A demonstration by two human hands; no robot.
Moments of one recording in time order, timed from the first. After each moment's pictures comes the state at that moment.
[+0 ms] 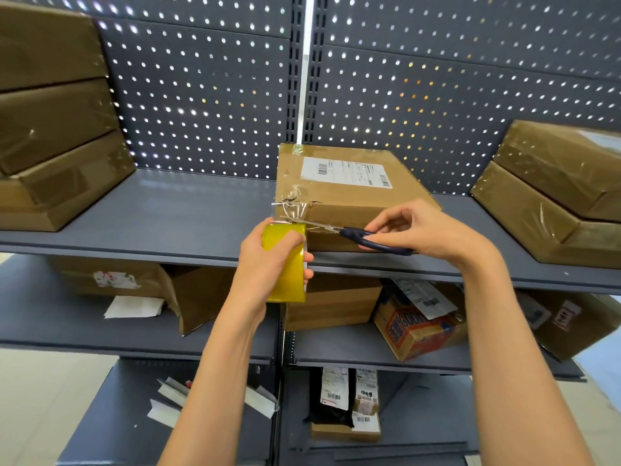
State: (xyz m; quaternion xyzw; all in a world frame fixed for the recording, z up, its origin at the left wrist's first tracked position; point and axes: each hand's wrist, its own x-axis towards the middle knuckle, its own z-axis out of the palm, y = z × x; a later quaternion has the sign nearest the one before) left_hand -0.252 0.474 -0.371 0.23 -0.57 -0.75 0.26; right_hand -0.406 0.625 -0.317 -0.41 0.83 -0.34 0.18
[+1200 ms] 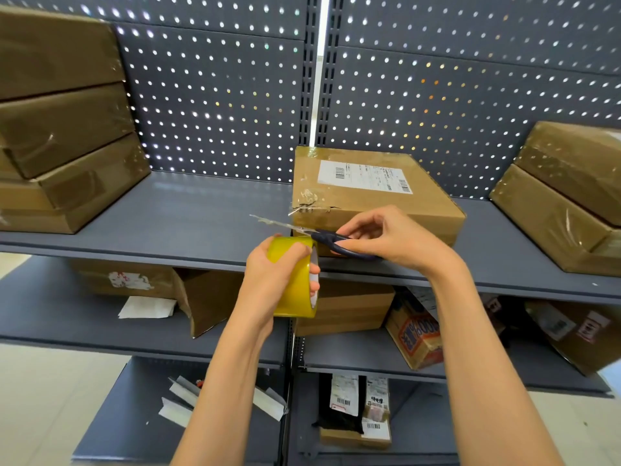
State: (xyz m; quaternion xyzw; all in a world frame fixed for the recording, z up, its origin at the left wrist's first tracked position) left_hand -0.249 0.473 -0.373 0.27 -0.53 -0.77 0.24; right_hand -0.393 0.581 -0.334 -0.46 0.78 -0.37 0.19
